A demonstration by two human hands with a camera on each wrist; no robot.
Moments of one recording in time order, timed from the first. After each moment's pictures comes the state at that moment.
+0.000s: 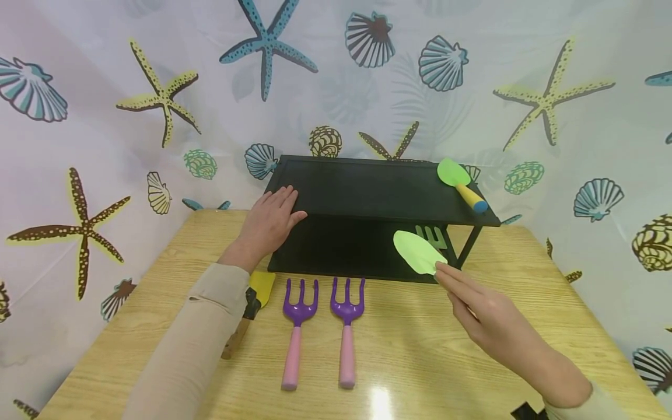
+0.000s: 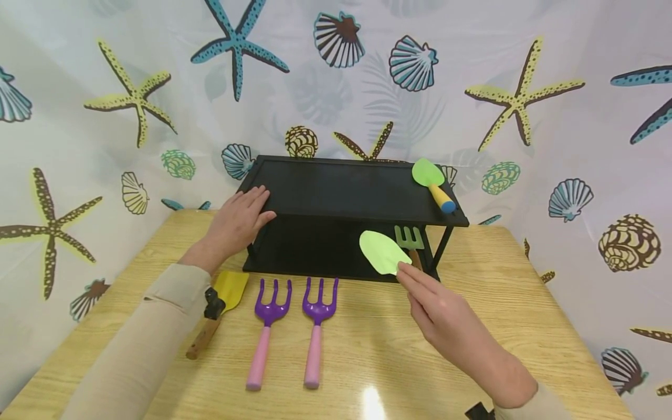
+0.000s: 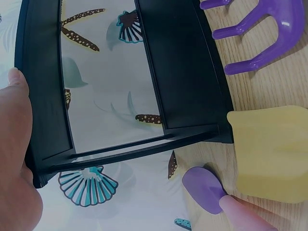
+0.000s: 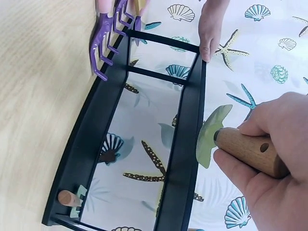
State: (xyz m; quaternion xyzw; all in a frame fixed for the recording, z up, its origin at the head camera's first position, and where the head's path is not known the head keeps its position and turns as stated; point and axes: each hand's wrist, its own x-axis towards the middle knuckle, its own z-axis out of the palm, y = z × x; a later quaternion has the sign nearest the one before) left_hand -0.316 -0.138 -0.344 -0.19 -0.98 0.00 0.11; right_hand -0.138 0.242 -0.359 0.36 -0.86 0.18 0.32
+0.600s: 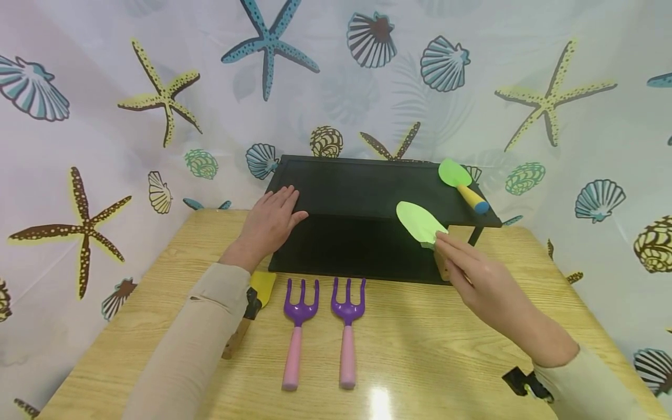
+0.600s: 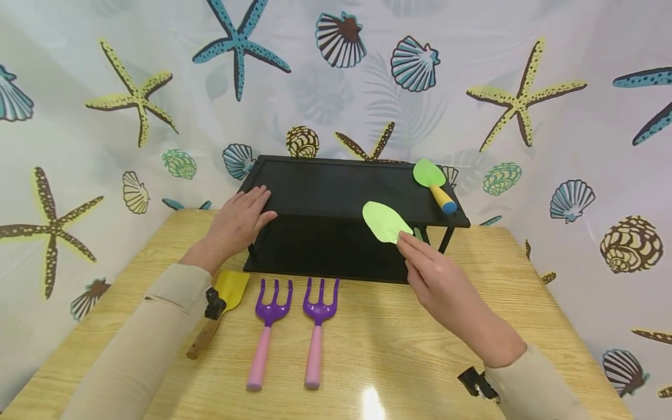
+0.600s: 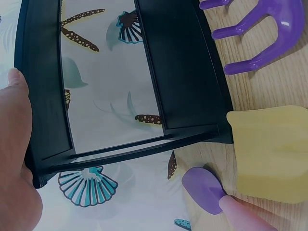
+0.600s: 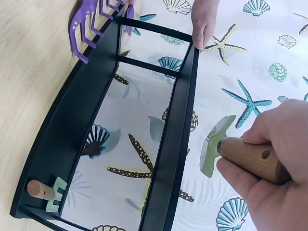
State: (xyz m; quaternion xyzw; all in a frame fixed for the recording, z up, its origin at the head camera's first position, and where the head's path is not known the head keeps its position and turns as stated) left_hand -0.316 -0.140 -0.345 -0.19 -0.98 0.01 0.11; right_hand -0.168 0.234 -0.329 0.34 -0.87 0.15 0.31
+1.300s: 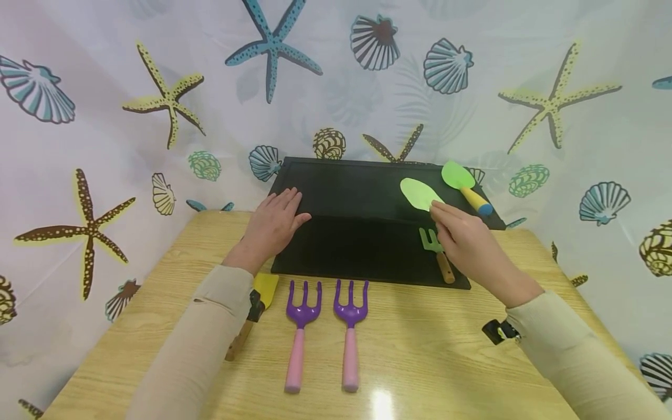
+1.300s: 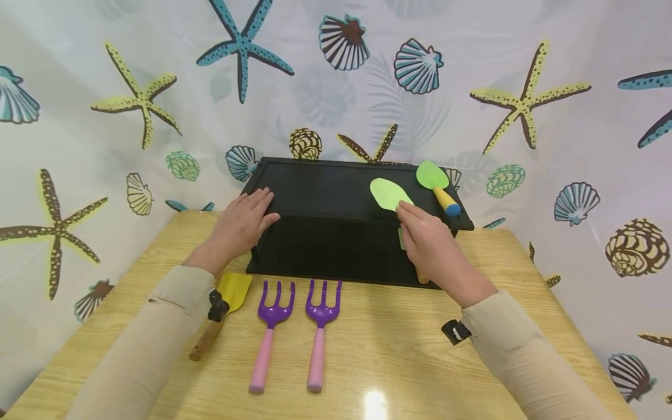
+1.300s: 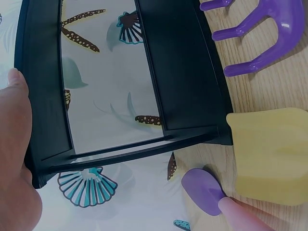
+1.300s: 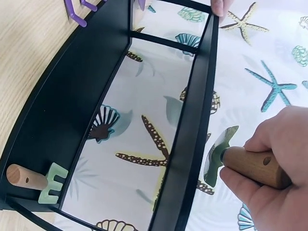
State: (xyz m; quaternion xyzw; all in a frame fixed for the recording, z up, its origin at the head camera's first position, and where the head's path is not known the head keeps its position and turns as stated) left_hand -0.316 -0.140 -0.346 -0.19 -0.97 0.01 0.12; right_hand -0.231 0.224 -0.308 0.30 -0.90 0.16 0.28
